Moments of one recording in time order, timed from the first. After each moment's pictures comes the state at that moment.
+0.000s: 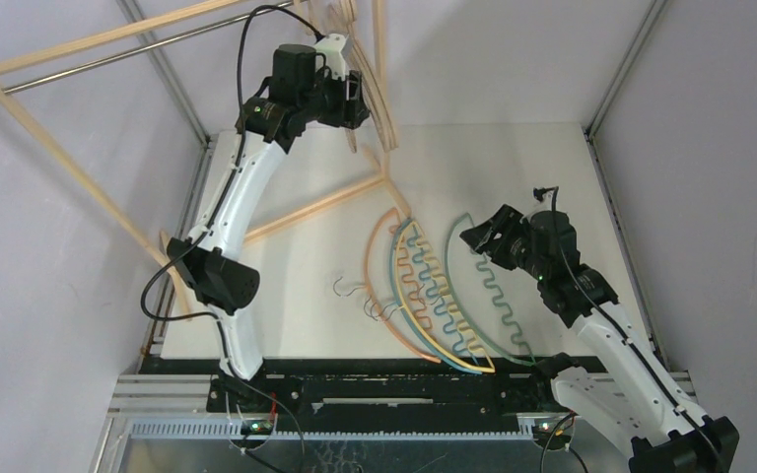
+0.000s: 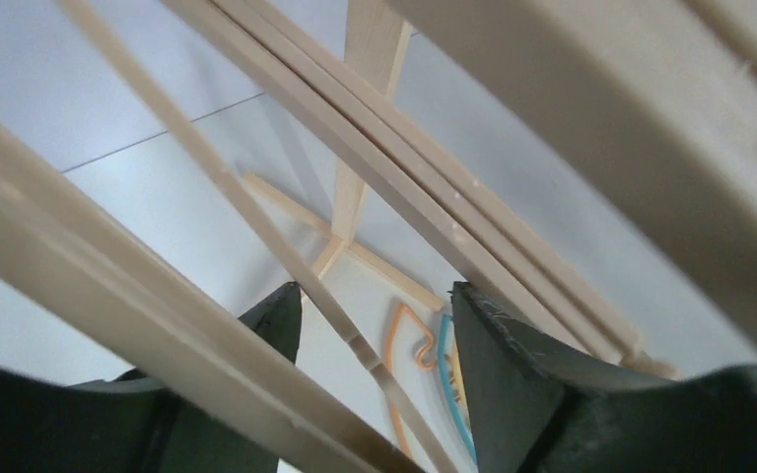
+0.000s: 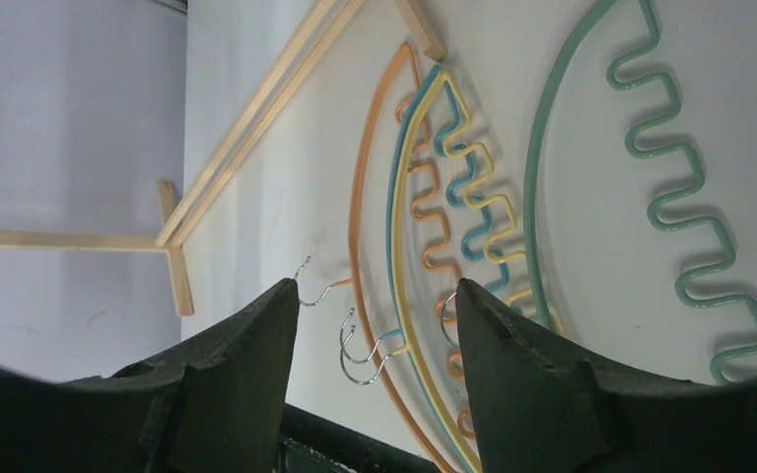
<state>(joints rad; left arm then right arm) -0.40 1.92 2.26 -0.76 0.17 -0.08 0.36 0.82 0.75 -0.41 -0.10 0.81</state>
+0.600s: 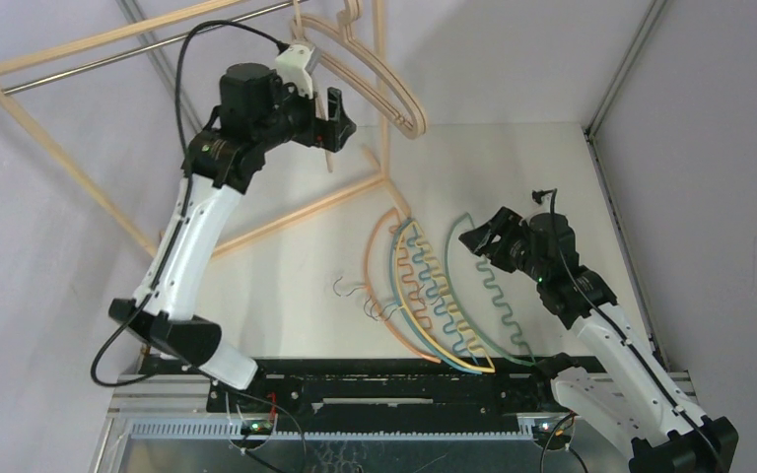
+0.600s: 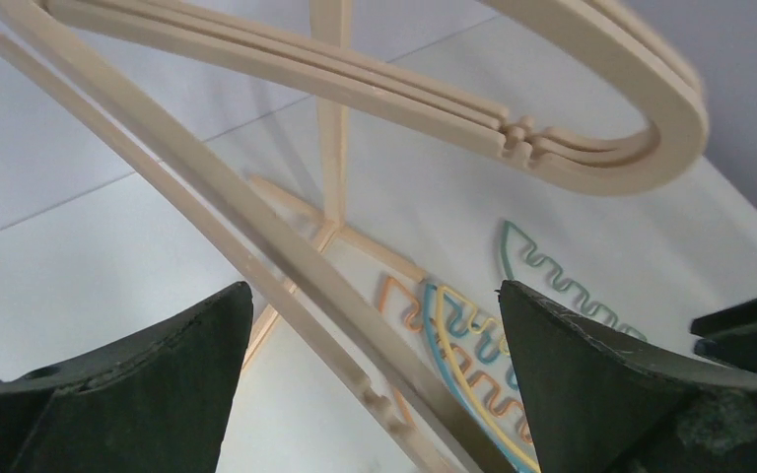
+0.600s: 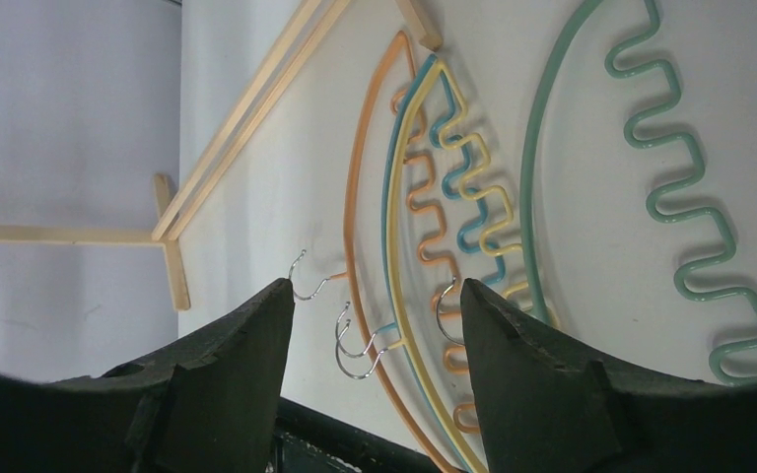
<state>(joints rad) -0.40 1.57 1.95 -0.71 0.19 -0.03 0.35 0.81 0.73 -0.41 -0.11 0.81</state>
